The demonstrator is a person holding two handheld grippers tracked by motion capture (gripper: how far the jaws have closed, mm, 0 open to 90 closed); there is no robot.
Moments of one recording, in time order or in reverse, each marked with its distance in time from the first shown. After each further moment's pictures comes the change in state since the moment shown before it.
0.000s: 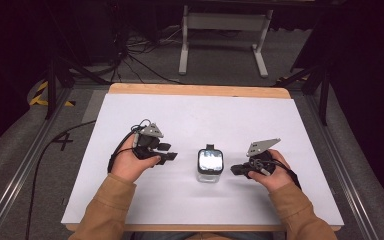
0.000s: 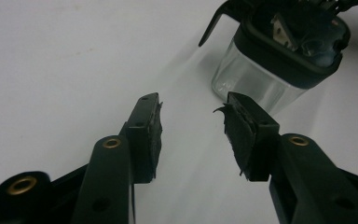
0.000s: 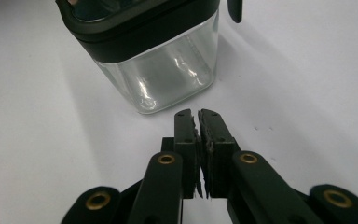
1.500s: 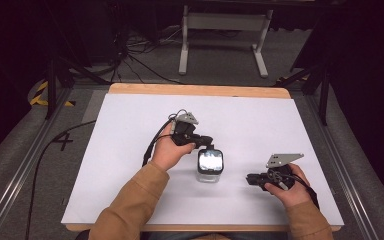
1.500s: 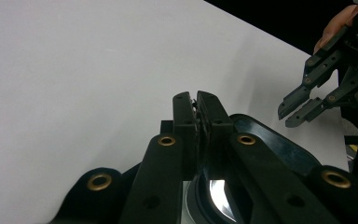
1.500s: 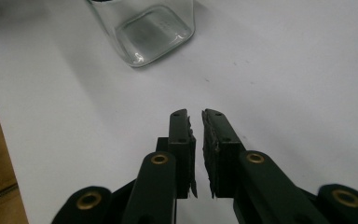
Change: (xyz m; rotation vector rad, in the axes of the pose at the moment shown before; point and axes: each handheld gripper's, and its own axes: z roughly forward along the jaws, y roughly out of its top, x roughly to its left) left arm -0.008 0.056 0.082 -0.127 -0.202 -0.025; right arm 0.014 -0.044 -0.031 -0.045 -0.079 0.115
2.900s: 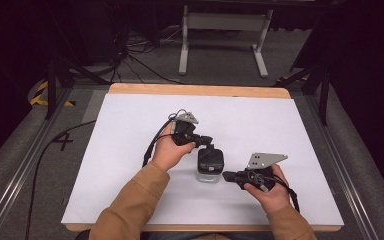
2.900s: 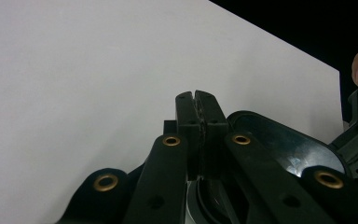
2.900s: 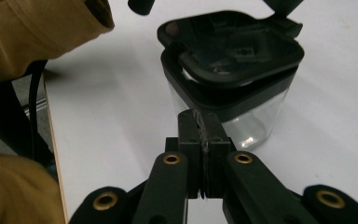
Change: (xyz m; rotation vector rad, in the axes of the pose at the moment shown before) left arm 0.001 0.000 0.001 0.008 0.004 -0.018; right arm 0.049 0.042 0.021 -0.187 0.084 -0.099
